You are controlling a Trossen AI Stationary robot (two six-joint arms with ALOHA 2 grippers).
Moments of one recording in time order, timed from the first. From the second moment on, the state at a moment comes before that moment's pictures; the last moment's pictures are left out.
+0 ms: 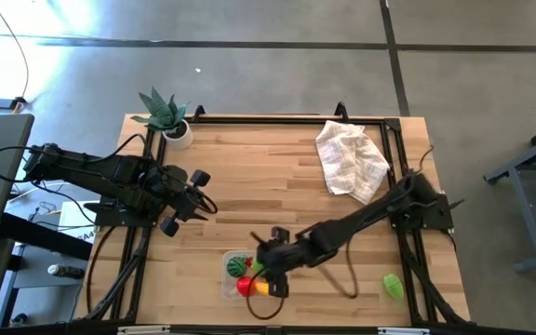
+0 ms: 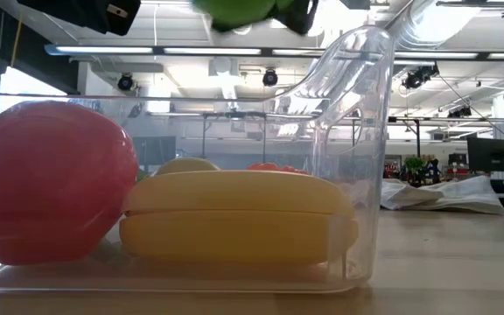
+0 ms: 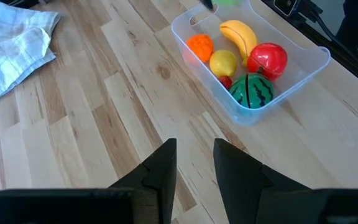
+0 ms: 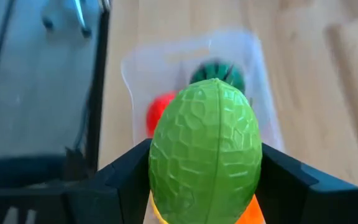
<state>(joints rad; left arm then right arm) -0.05 0.91 0.86 -0.73 0.13 0.37 0.45 1.97 1.66 -0.55 0.13 0.49</state>
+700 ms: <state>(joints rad) -0.05 0.91 0.86 -0.73 0.13 0.37 0.45 2.21 1.88 -0.77 0.00 0.56</state>
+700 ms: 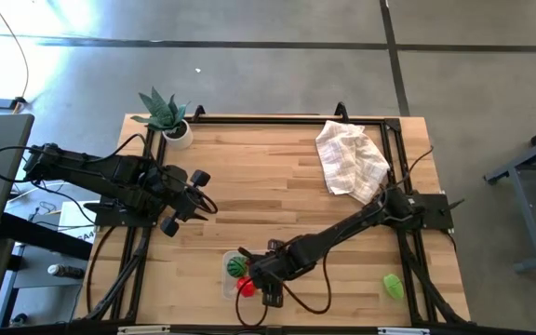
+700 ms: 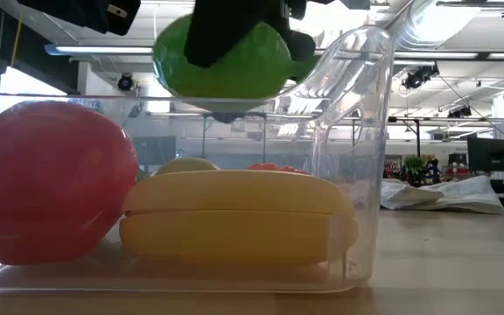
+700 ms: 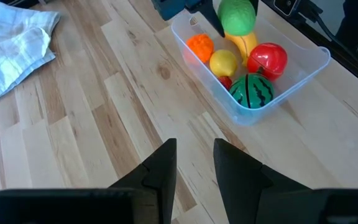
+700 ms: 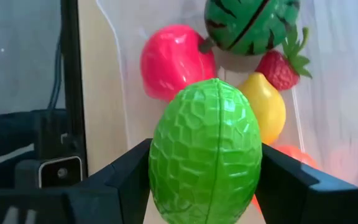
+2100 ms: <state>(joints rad) -0.05 0.91 0.86 -0.73 0.13 0.37 0.46 2.27 1.88 -0.73 0.01 0.58</state>
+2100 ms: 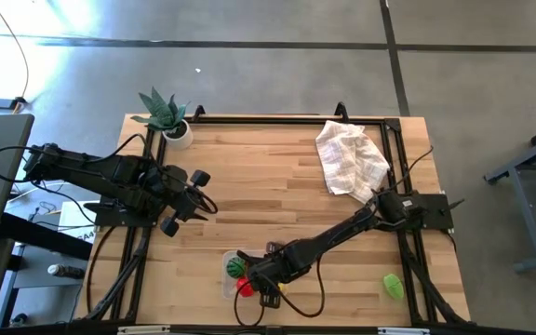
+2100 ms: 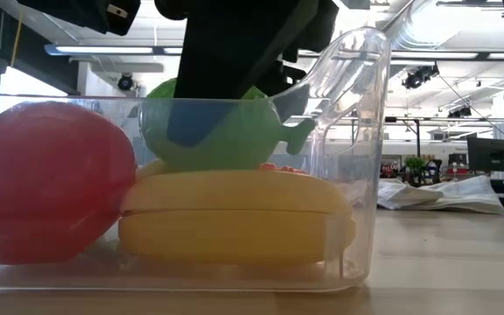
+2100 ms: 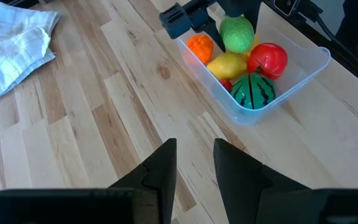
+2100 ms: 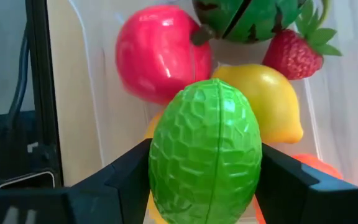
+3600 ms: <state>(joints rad) -0.05 0.91 0.86 -0.73 0.13 0.37 0.46 2.24 1.88 -0.72 0.07 0.54</state>
